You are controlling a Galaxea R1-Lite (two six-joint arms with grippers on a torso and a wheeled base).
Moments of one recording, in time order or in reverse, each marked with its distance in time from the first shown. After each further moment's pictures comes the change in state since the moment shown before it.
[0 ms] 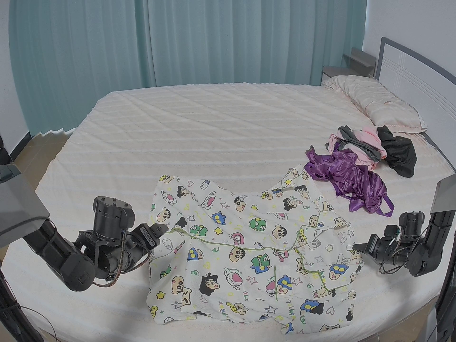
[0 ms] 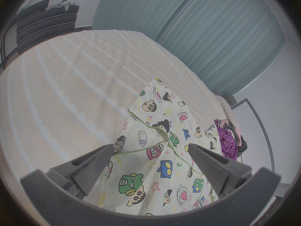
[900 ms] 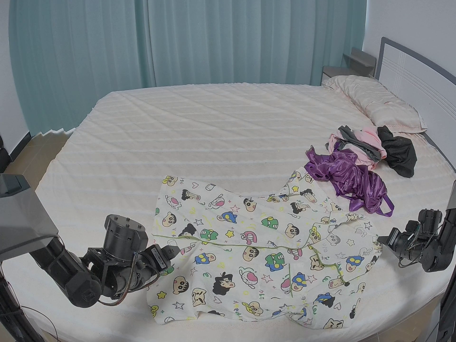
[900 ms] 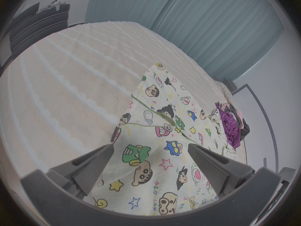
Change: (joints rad) left arm -0.096 0.013 0.071 0.000 0.001 -0.004; right arm -0.185 -0.044 0.022 -0.021 -0.088 -0.054
